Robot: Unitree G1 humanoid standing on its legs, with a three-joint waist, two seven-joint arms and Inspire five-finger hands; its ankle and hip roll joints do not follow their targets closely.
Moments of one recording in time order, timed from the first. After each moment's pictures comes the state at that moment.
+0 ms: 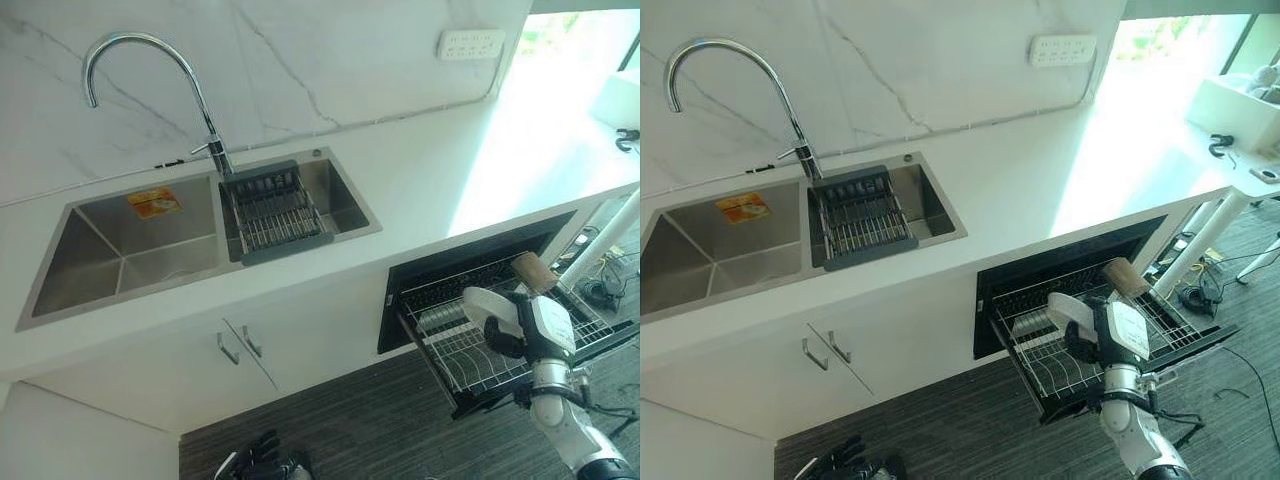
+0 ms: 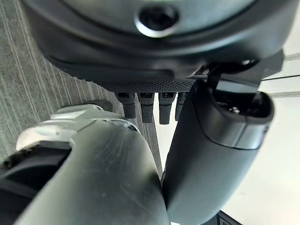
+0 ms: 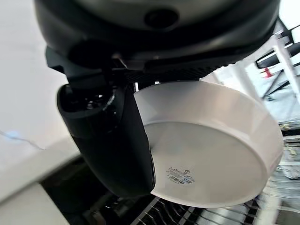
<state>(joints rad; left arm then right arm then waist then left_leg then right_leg) 0.24 0.25 -0.08 0.96 -0.38 -0.20 -0.28 -0.02 -0.60 0.17 0.58 -0.43 -0.22 -0.58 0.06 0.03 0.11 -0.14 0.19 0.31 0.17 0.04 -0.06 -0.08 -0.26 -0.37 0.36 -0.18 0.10</state>
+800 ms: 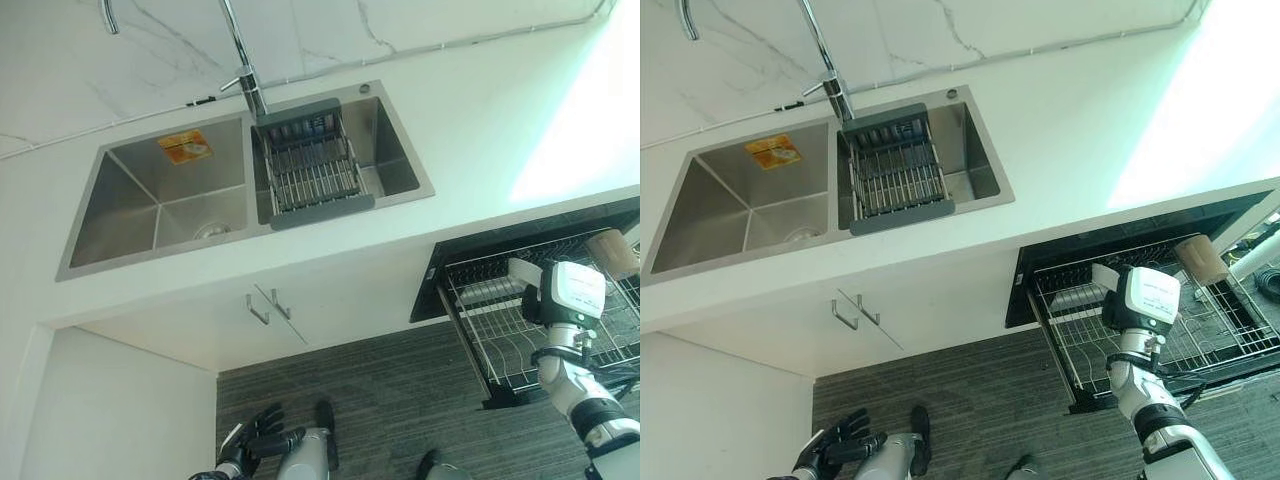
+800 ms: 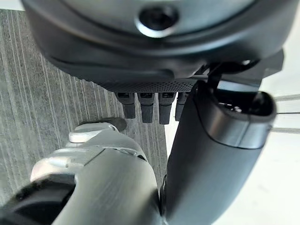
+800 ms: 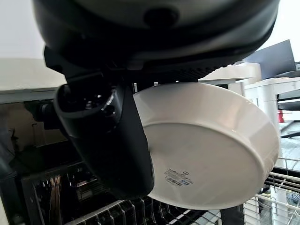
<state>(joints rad) 0.13 0.30 -0.16 0.93 -0.43 -0.20 -0.26 -0.44 -0.69 0.38 1.01 -0.51 -0.03 -0.81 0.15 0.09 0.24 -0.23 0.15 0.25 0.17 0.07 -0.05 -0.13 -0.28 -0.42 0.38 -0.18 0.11</state>
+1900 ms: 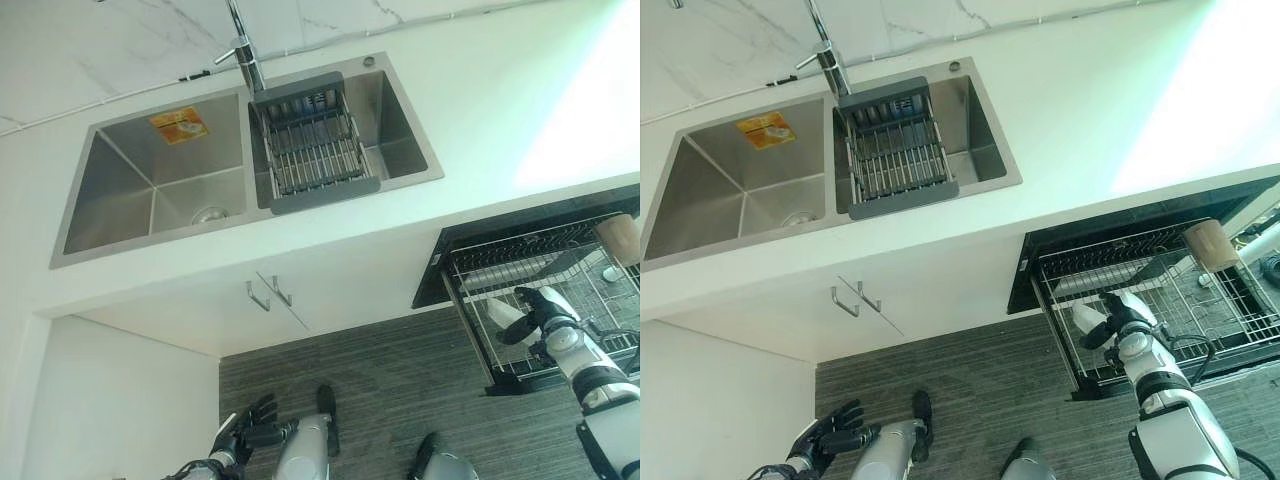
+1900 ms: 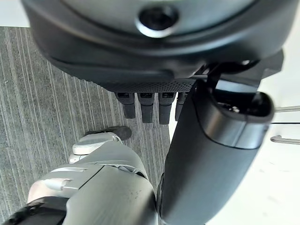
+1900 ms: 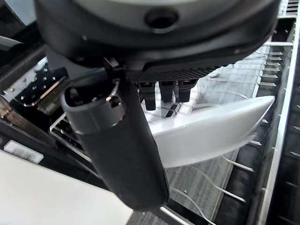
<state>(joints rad) 0.13 0.34 -0.17 0.88 -0.46 -0.15 -0.23 -0.57 -0.66 0.34 1.16 -0.13 0.01 -0.02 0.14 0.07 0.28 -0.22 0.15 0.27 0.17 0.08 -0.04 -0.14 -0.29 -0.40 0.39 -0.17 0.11</state>
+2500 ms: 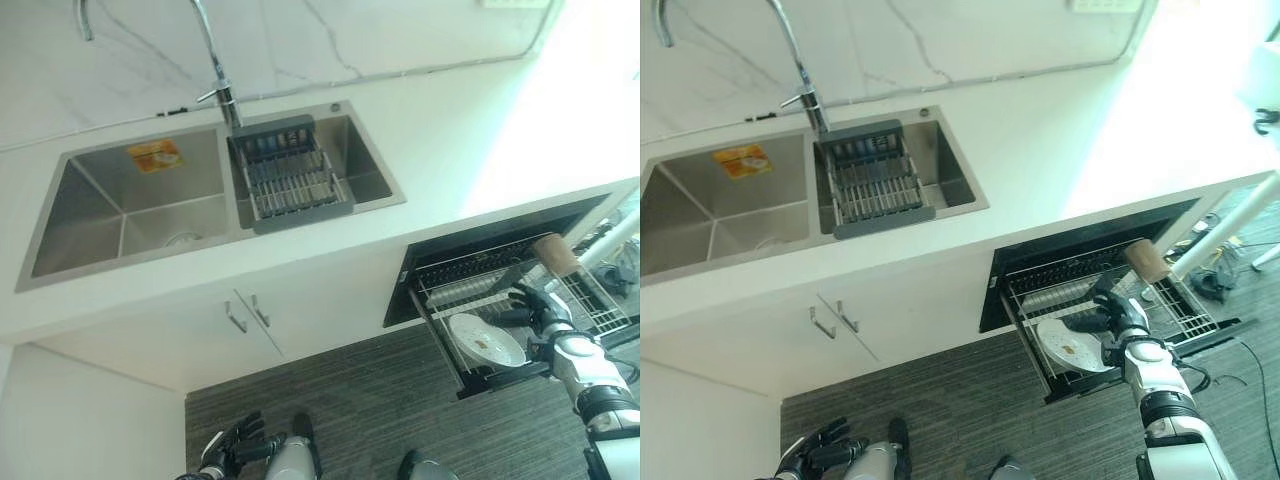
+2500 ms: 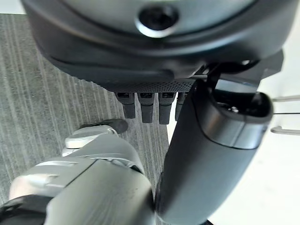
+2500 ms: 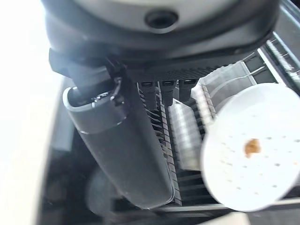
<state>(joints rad) 0.16 0.34 -0.11 0.90 -0.44 -0.09 -0.20 -0.39 -0.65 0.05 0.82 0.42 0.10 0.00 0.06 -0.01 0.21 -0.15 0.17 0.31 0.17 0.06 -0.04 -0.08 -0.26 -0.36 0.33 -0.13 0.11</state>
